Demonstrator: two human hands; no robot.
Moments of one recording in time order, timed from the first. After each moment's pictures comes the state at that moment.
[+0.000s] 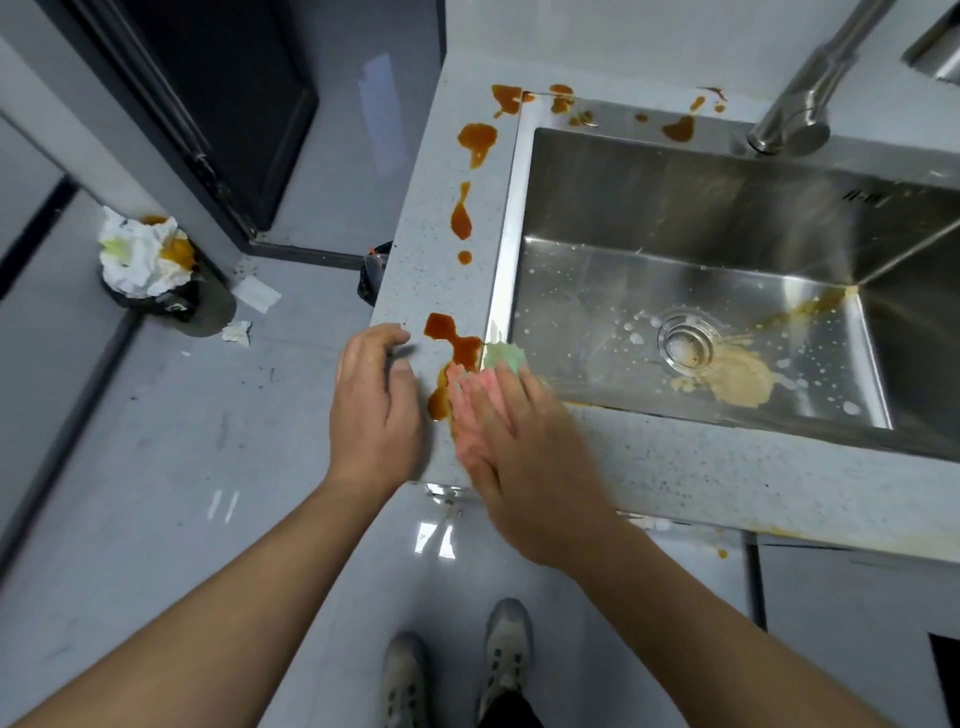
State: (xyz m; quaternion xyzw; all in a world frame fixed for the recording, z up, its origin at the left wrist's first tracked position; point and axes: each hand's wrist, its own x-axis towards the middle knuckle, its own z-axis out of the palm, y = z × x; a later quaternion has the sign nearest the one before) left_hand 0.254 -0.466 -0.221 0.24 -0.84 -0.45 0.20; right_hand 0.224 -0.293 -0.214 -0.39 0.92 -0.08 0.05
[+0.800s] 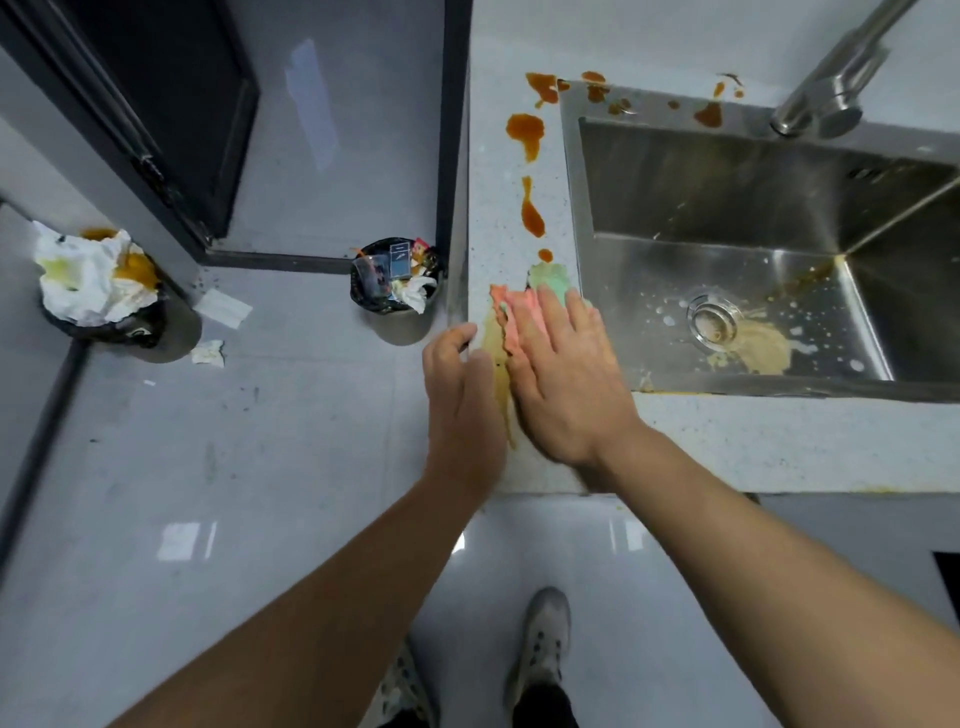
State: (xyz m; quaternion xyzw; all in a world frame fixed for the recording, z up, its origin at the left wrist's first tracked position) left_hand 0.246 -0.522 -0.225 0.28 -0.65 -0.70 0.08; right_hand 0.190 -0.408 -0.221 -0.23 0.97 -0.10 0.08
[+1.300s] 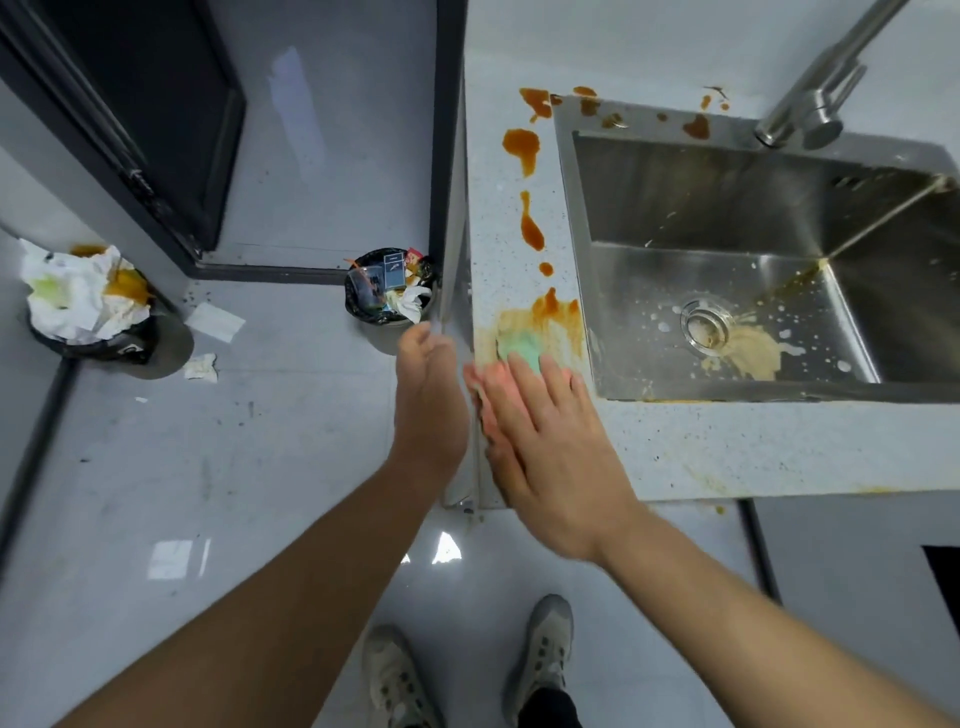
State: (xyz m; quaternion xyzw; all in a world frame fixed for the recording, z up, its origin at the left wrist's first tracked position) left_hand 0.233 -0.558 -0.213 0.32 -0.64 -0.70 0.03; right_hand 0.249 -0.411 -0.221 -0.28 0.95 -0.08 0.09
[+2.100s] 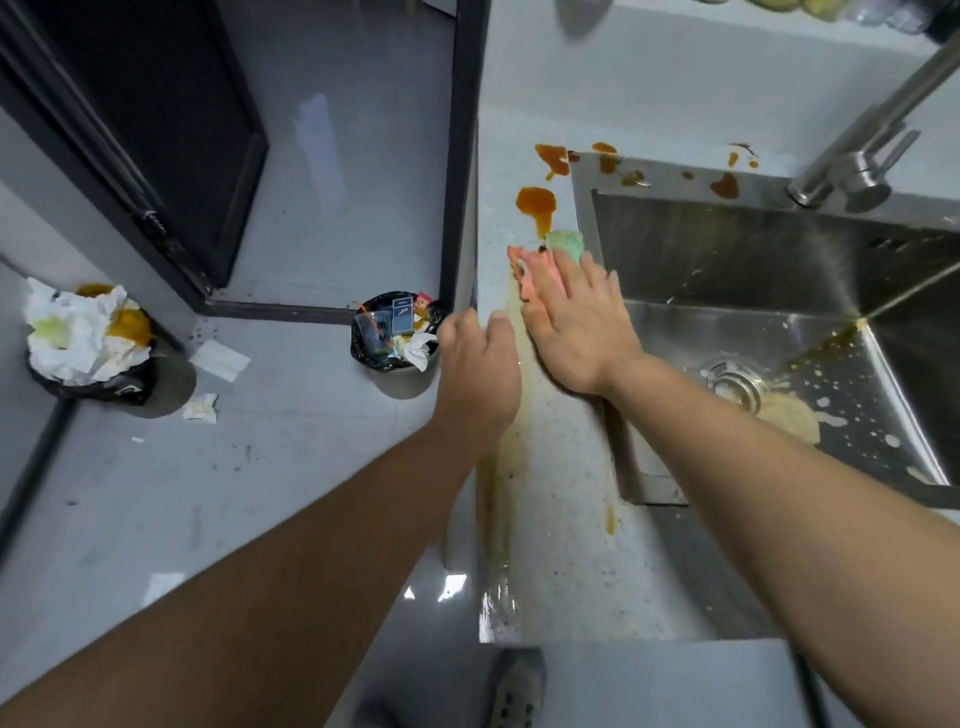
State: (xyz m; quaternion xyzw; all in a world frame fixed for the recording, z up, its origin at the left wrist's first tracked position) left_hand 0.114 -0.553 -0.220 0.25 -0.76 -0.60 0.01; right_hand 0.035 -0.443 -0.223 -0.20 0.97 -0.07 0.09
